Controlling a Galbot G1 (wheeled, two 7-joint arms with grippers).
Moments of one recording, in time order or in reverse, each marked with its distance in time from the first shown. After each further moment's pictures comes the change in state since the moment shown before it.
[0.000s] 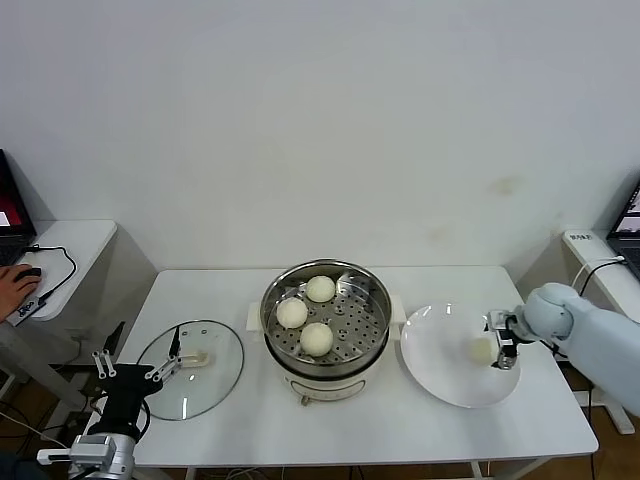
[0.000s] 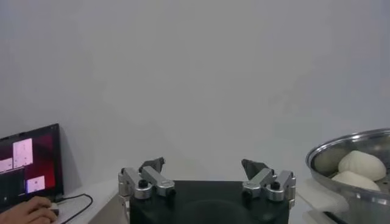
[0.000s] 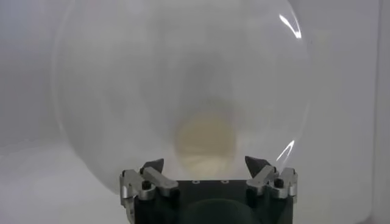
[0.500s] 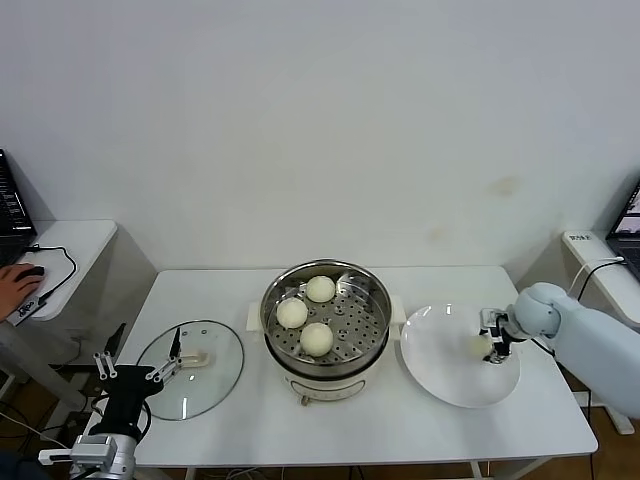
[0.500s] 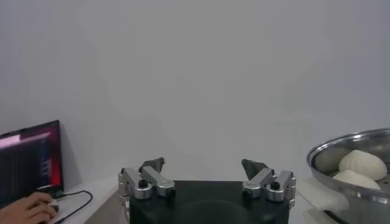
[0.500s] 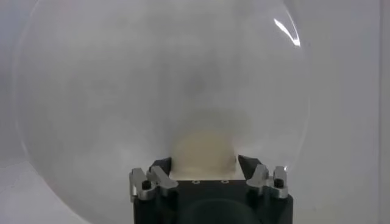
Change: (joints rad) left arm 0.000 -0.003 0.002 0.004 -0.004 0.000 0.001; right arm -0.004 0.039 0.021 -0.048 -0.021 -0.008 -0.016
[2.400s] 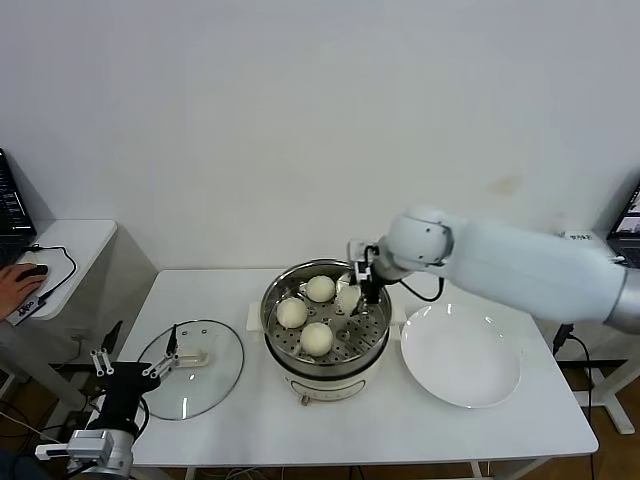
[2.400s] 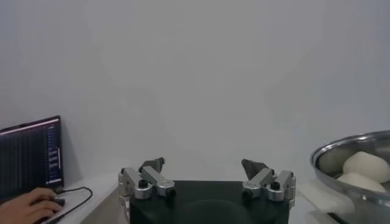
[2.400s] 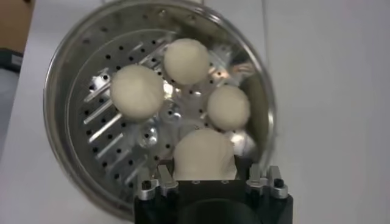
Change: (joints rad) left arm -0.022 -0.005 -0.015 0.009 -0.020 0.014 0.006; right arm 0.639 0.302 -0.552 0.357 0.670 -0.405 0.203
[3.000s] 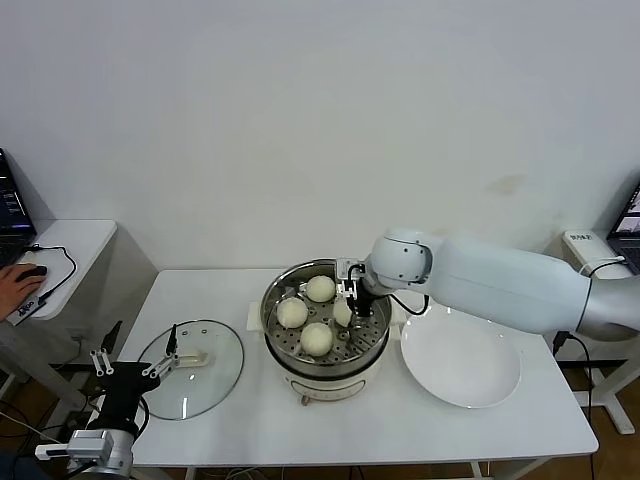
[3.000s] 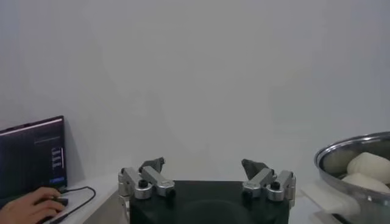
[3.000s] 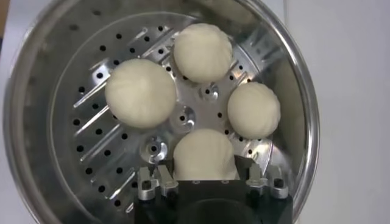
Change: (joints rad) left arm 0.000 -0.002 0.002 0.001 0.000 -0.002 0.000; right arm -0.046 0.029 -0.004 -0.019 -0.026 -0.031 0.037
